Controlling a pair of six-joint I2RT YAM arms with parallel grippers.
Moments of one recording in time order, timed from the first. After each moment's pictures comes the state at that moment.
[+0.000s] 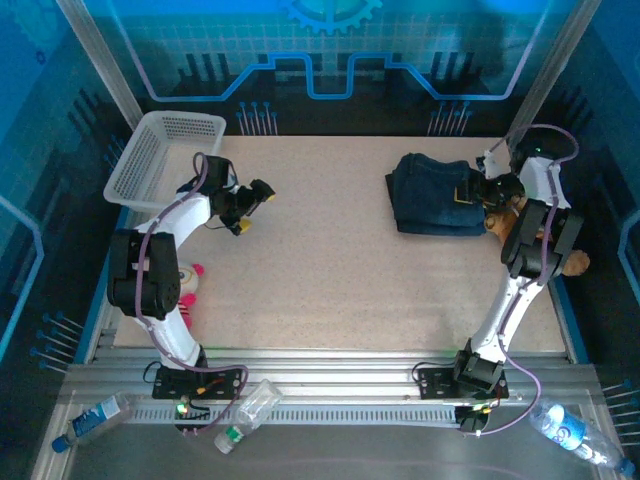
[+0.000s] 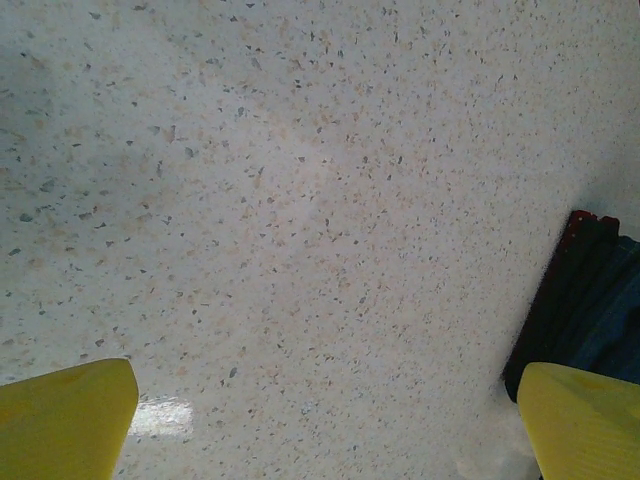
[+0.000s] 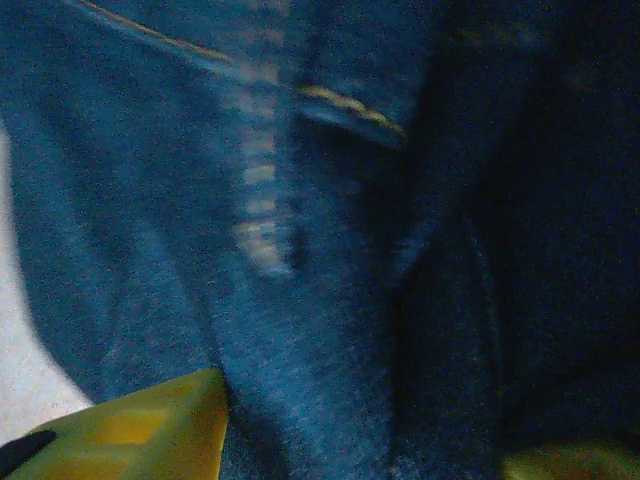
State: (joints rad) left arm -0.04 1.77 1.23 -0.47 0.42 -0.86; right arm -0.37 2.15 1.84 -1.10 -0.57 -0.30
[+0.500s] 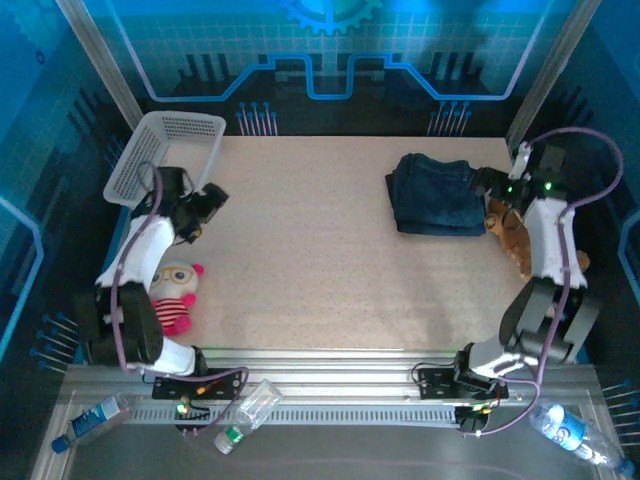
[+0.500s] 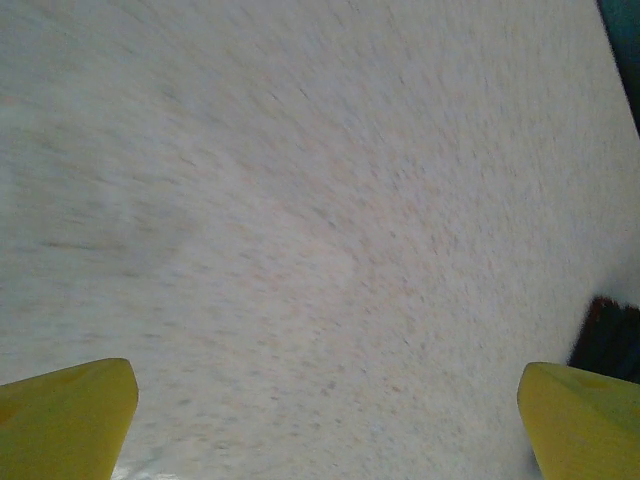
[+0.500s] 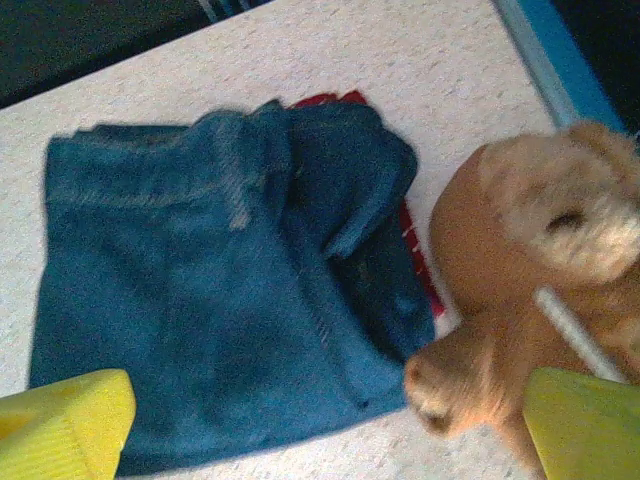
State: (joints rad) left arm 0.16 1.41 1.04 -0.54 0.16 -0.78; right arm -0.32 1.44 1.25 -0.62 -0.19 0.11
